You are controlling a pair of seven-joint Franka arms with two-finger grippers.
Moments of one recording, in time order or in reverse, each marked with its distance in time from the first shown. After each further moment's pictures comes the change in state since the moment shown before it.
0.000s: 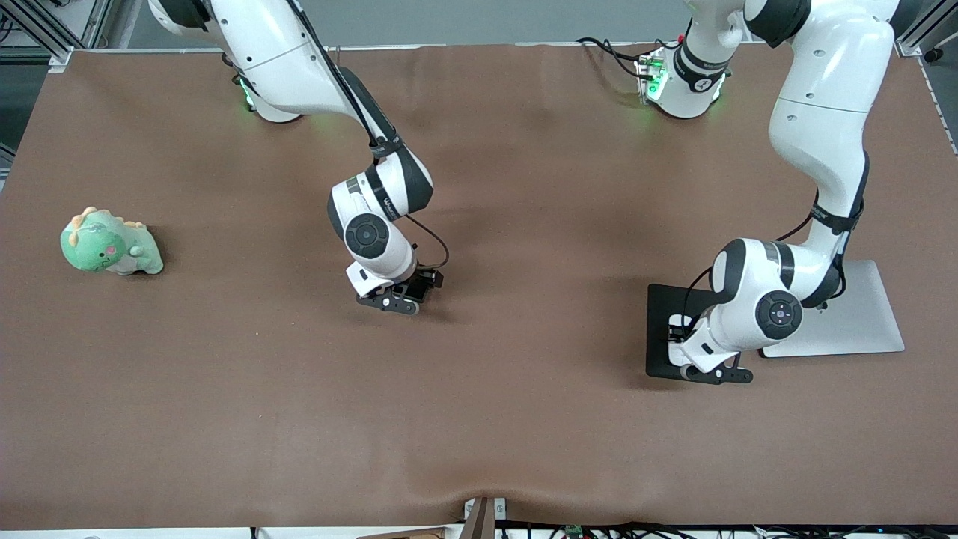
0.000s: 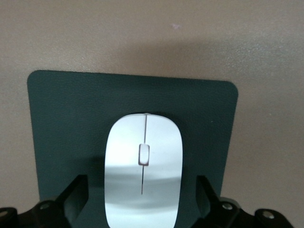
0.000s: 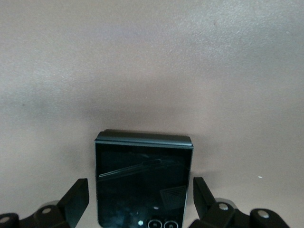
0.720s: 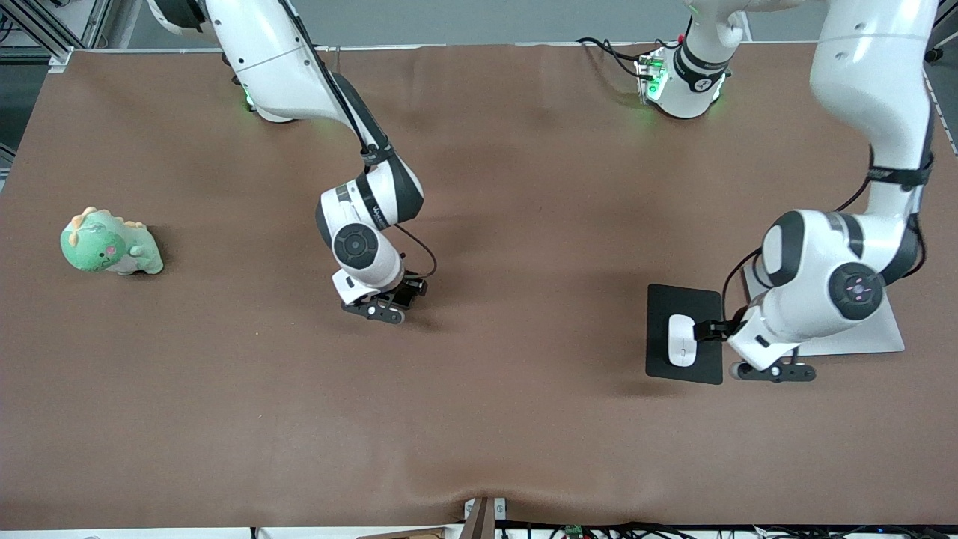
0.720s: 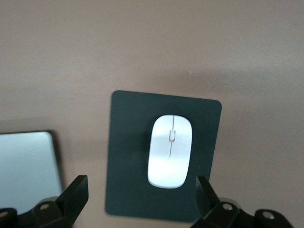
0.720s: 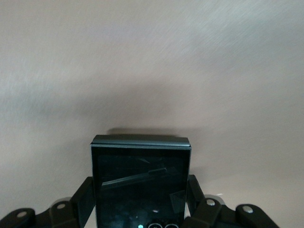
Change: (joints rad) left arm 0.047 -0.218 0.003 0.018 0.000 -0.167 0.000; right arm -0.011 -0.006 -0.071 0.041 -0.009 -0.093 -0.014
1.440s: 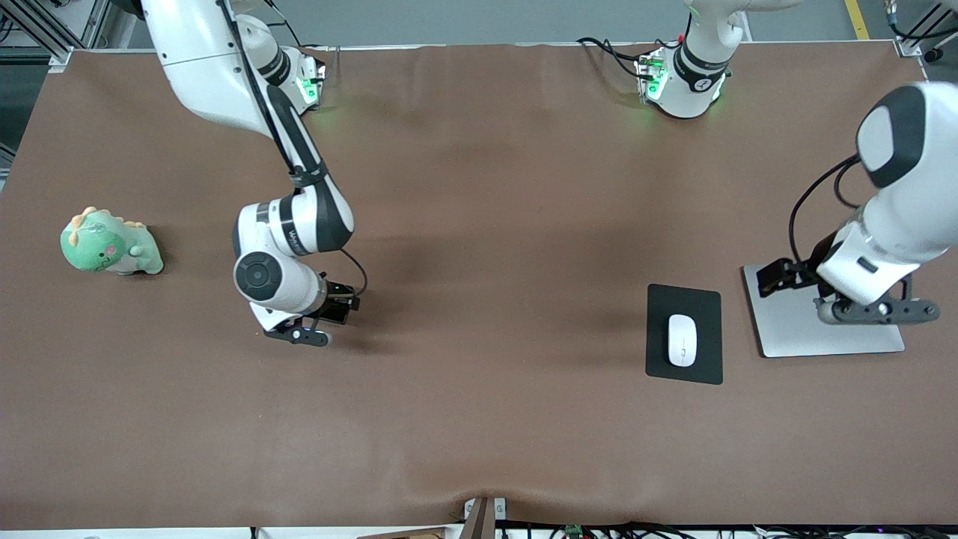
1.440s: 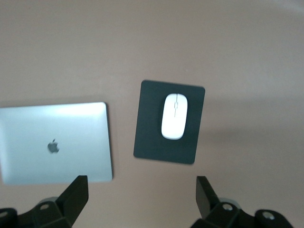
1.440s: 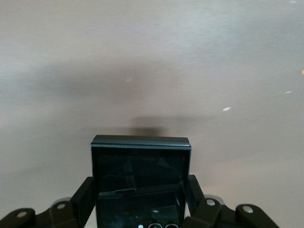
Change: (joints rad) left arm 0.008 -0.329 0.009 0.009 0.000 -0.289 0.010; right arm -0.159 -0.074 -0.075 -0.067 -0.011 -0.080 -0.328
